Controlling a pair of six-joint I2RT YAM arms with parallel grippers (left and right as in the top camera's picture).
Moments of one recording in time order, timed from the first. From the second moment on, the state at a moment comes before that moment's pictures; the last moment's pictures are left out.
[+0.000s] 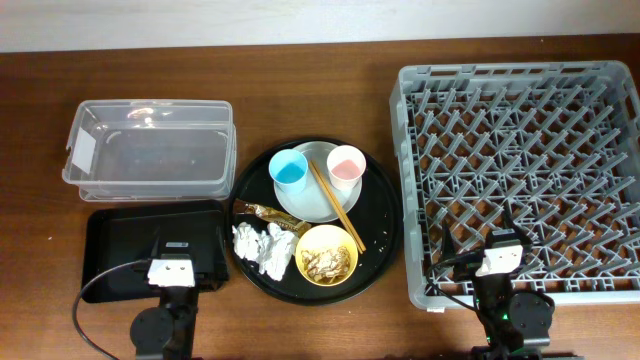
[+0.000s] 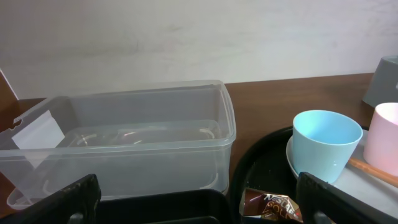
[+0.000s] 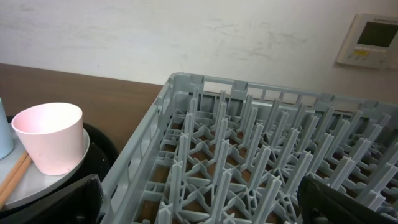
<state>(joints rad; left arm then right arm) 0.01 0.02 0.02 -0.08 0.02 0.06 0.00 0.01 0.01 -0.07 -0.07 -0.11</state>
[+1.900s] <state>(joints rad) 0.01 1.25 1.18 -0.99 0.66 -0.01 0.00 0.01 0.01 -0.07 -0.07 -0.11</state>
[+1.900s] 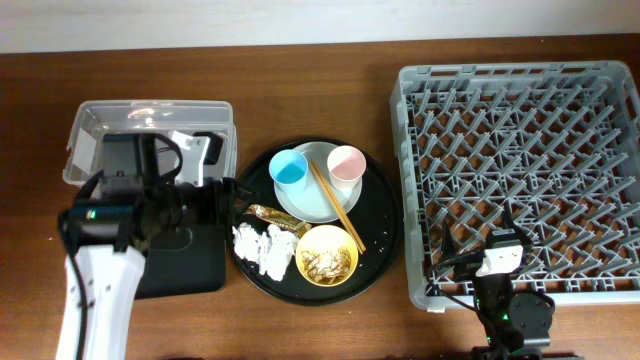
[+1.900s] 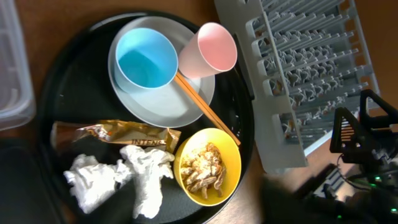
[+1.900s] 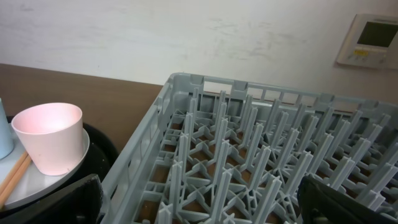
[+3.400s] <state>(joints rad) -0.35 1.76 1.18 -0.51 -0.01 -0.40 0.00 0.01 0.01 -0.07 -0.07 -0.11</state>
